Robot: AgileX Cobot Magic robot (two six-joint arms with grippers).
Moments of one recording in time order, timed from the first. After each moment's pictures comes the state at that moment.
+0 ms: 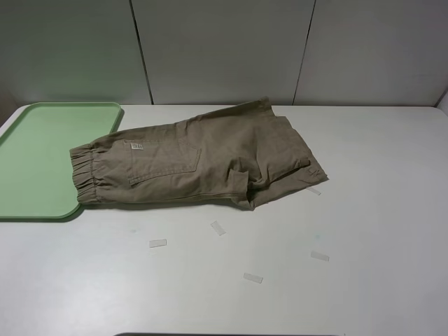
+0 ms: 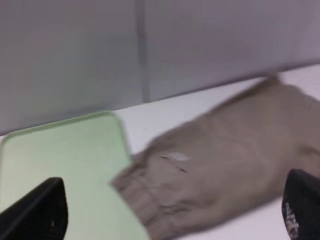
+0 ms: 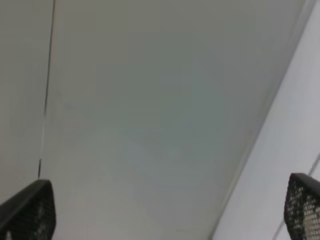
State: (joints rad) left arm -0.43 0.33 -0.88 0.22 0.86 -0.11; right arm 0.32 0.63 -1.10 -0.70 0.67 0.34
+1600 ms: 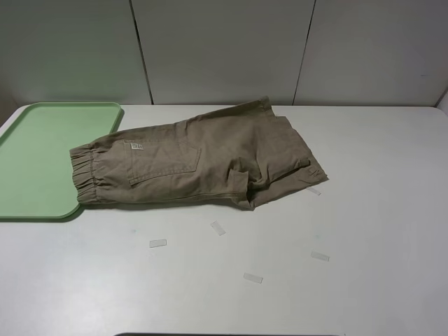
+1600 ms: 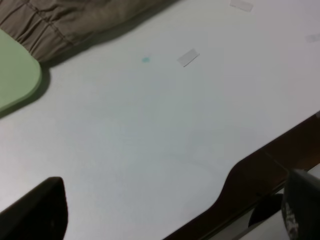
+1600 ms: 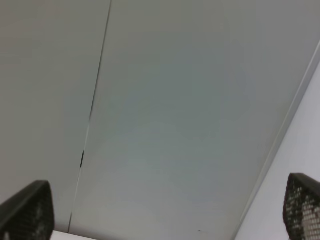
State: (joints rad) left arm -0.43 0.23 -0.50 -0.05 1.06 0.06; right arm 0.32 0.44 -1.10 -0.41 0.74 0.05
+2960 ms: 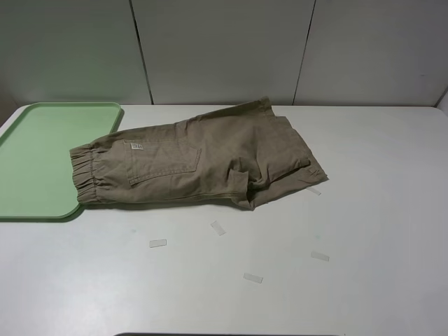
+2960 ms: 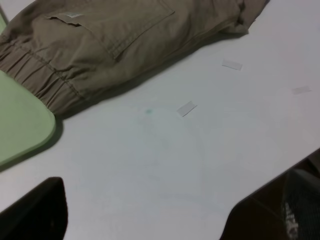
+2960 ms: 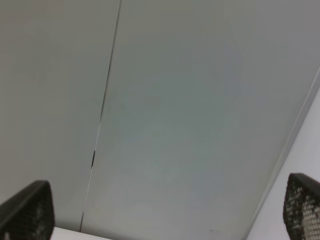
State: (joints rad) left arm -0.43 -0.01 -0.49 -0.05 1.06 0.06; right arm 0.32 0.45 -1.10 -0.38 0.74 0.05
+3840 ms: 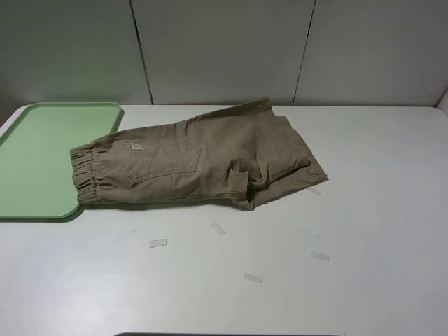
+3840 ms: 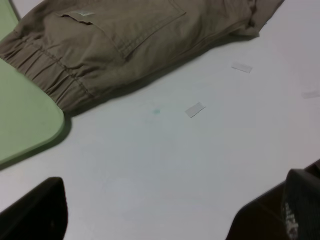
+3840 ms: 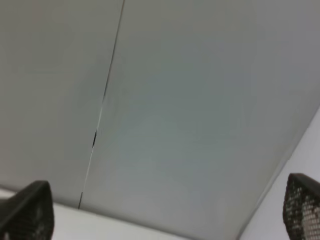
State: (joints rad) left arm -0.39 -0.01 -0.49 -0.05 1.06 0.06; right arm 0.32 0.59 -1.10 -0.38 0.74 0.02
